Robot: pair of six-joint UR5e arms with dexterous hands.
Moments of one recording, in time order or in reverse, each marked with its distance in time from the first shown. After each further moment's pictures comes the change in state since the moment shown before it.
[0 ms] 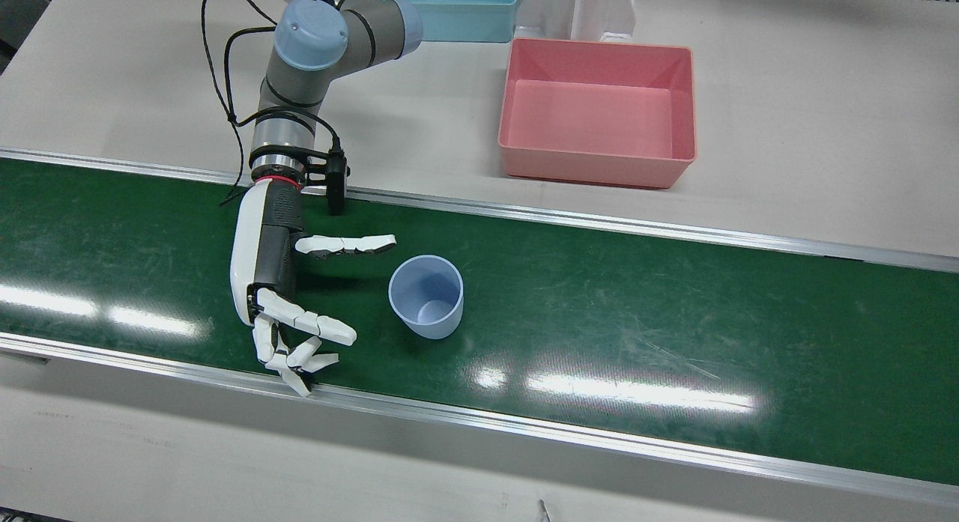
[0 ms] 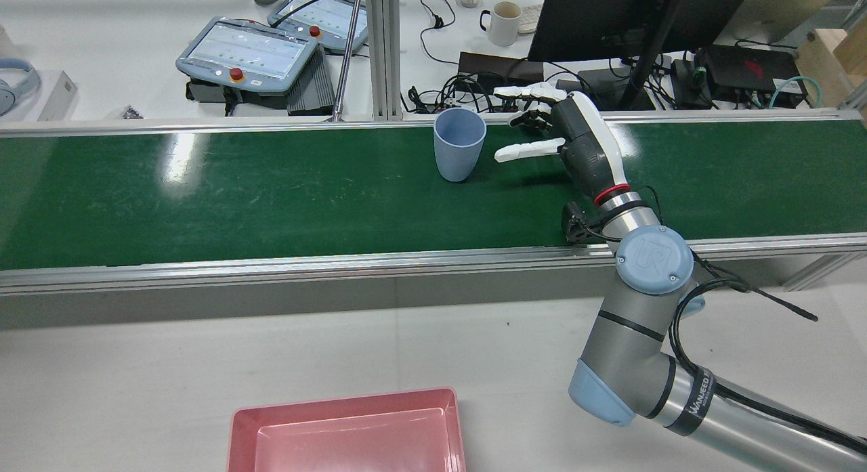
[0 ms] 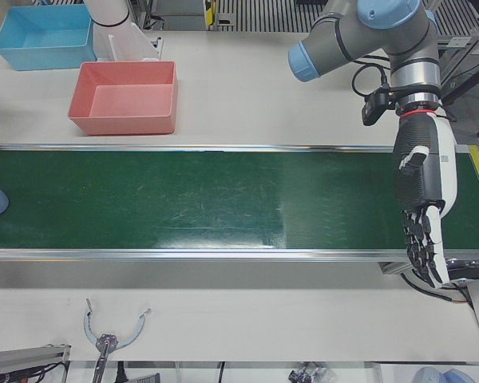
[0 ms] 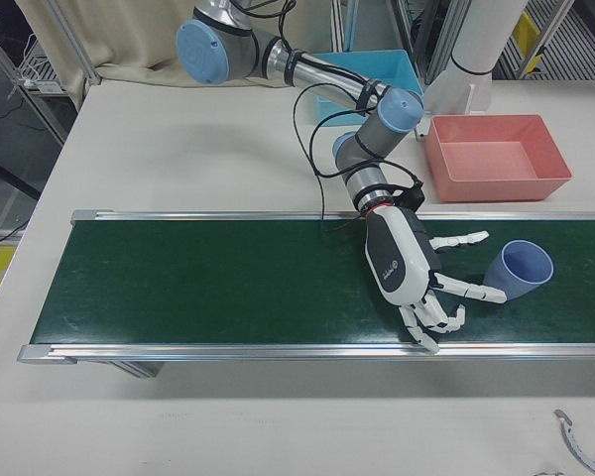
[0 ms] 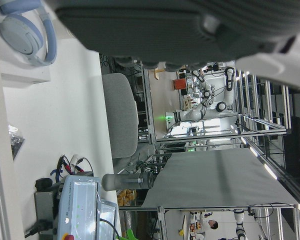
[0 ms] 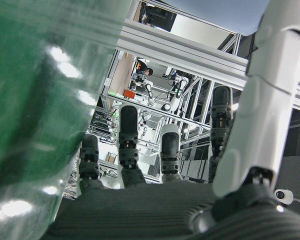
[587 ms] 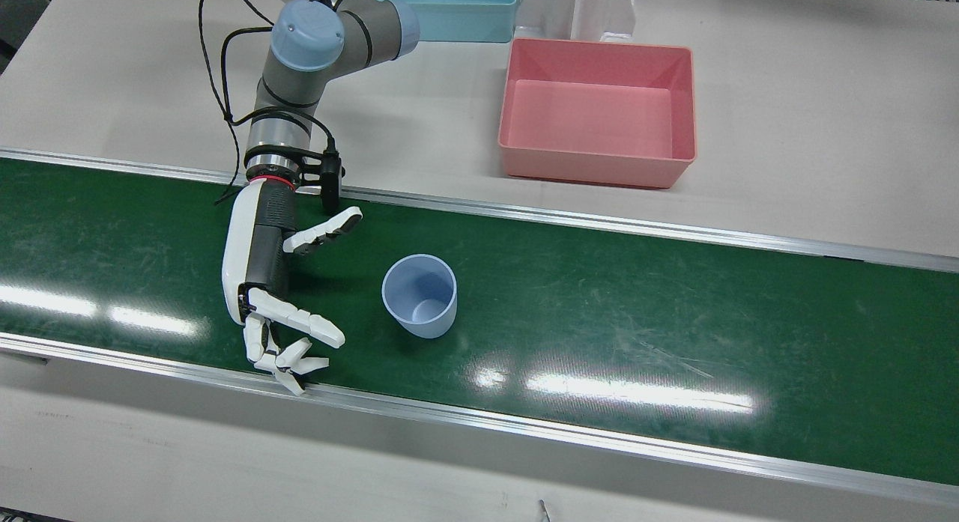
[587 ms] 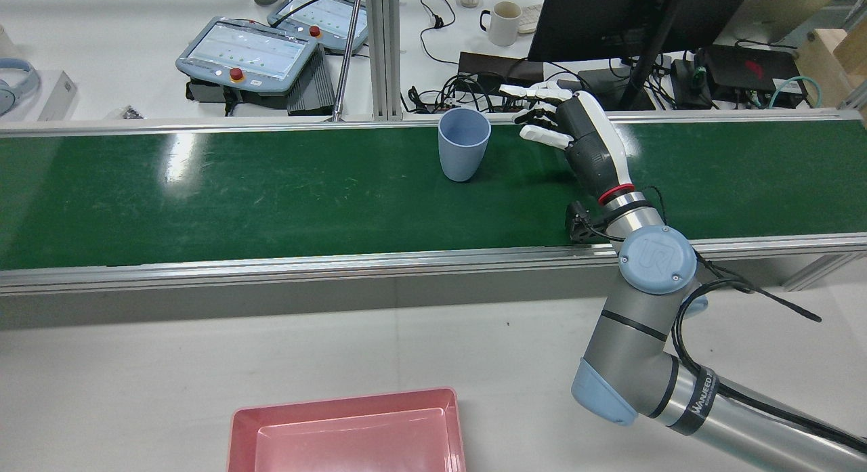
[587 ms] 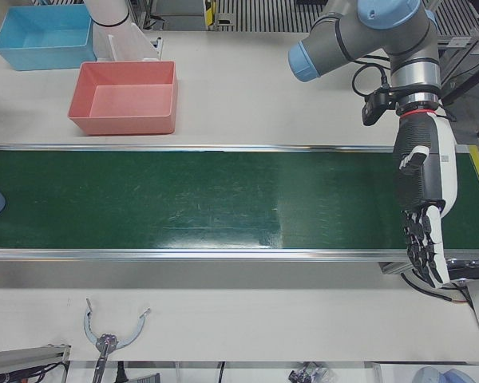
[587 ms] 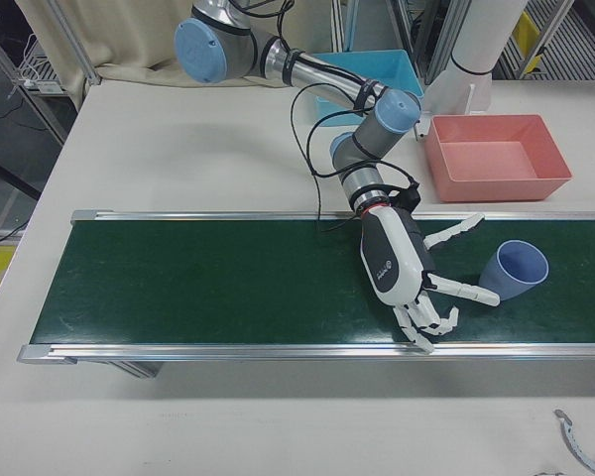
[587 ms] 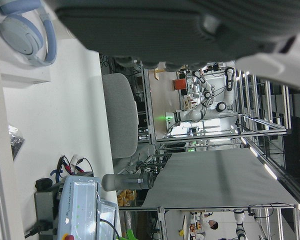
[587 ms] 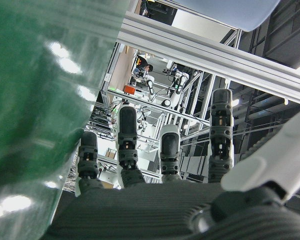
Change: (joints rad) left arm 0.000 0.000 0.000 0.000 0.000 0.001; right arm 0.004 -0.007 0.000 0.000 0.011 0.002
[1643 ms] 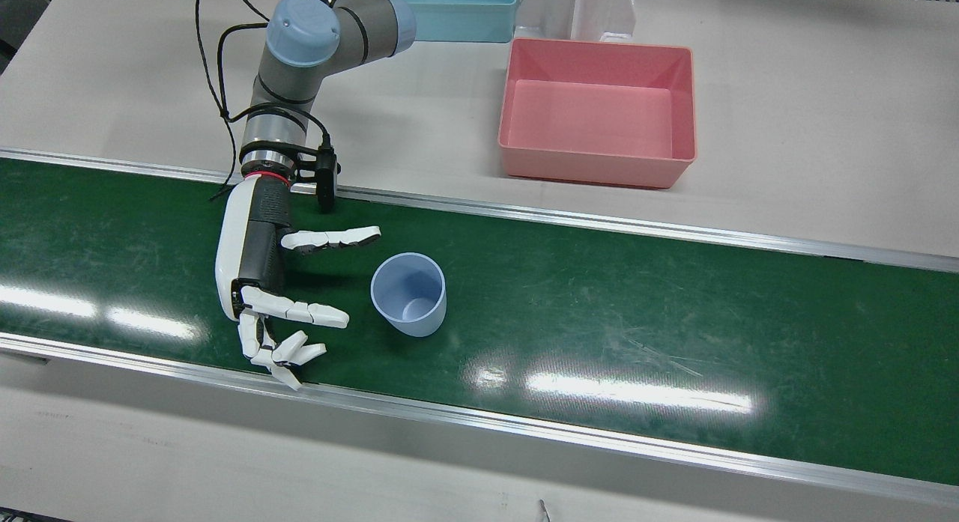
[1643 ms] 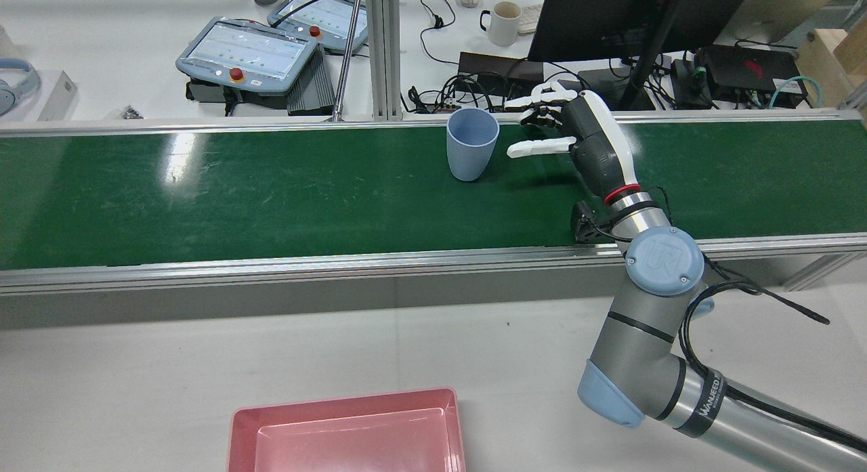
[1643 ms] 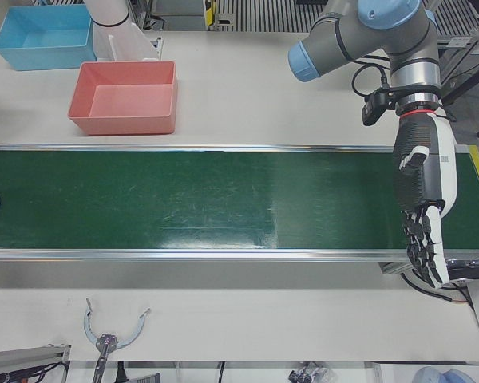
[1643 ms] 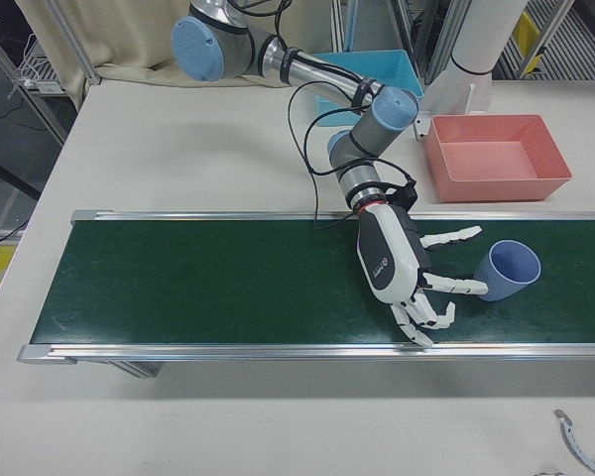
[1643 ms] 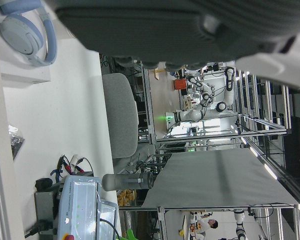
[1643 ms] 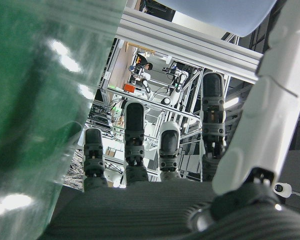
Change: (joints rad) left arm 0.000 0.000 0.000 0.000 0.000 -0.001; right arm 0.003 -0.017 0.018 0.000 0.004 0.002
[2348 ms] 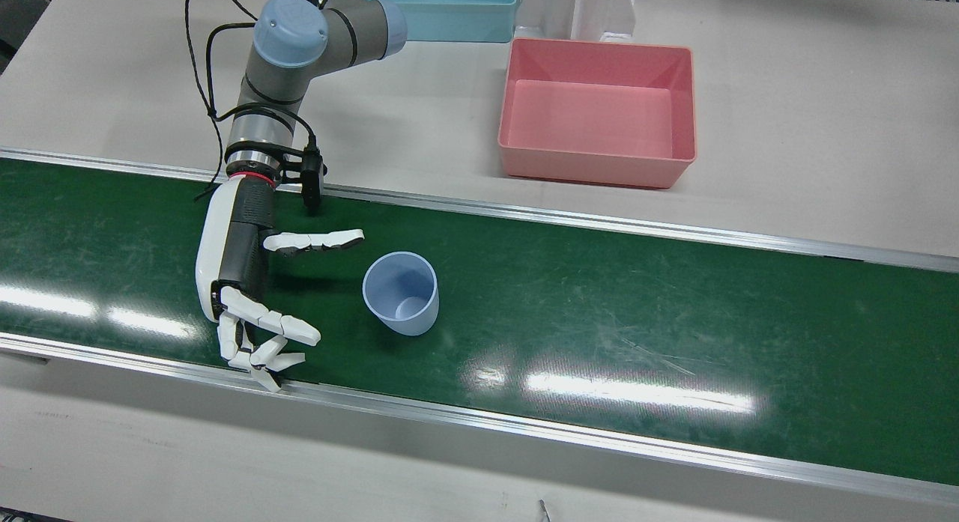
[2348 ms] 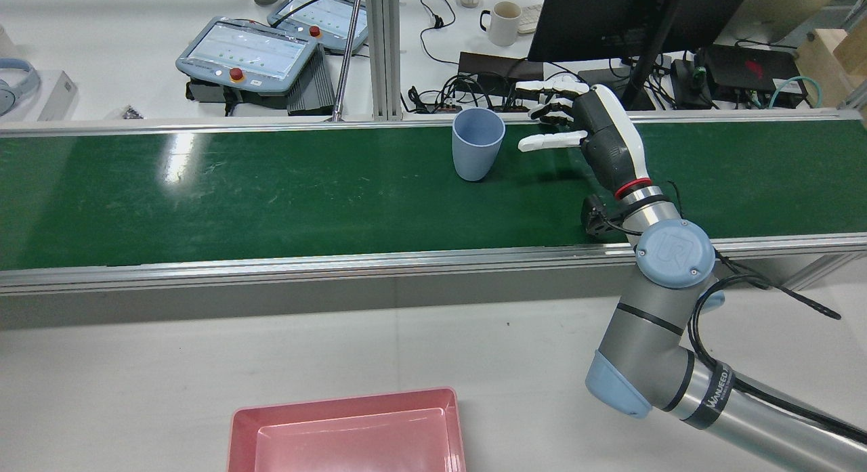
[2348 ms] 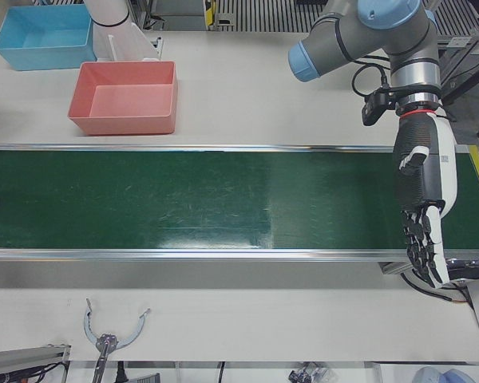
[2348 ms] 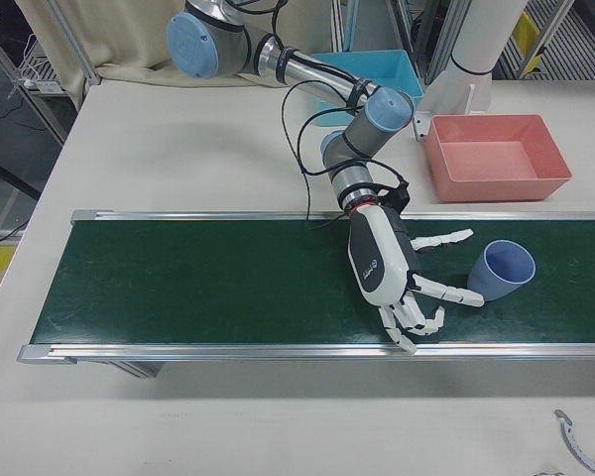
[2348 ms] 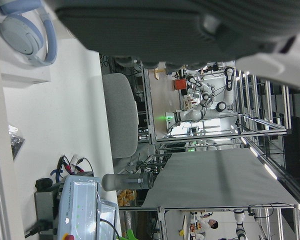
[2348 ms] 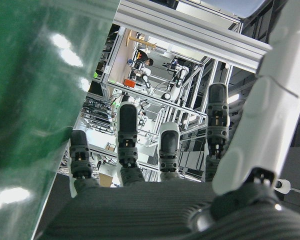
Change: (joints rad) left arm 0.000 0.000 0.000 0.000 0.000 0.000; right arm 0.025 -0.012 0.000 -0.001 -0.010 0.003
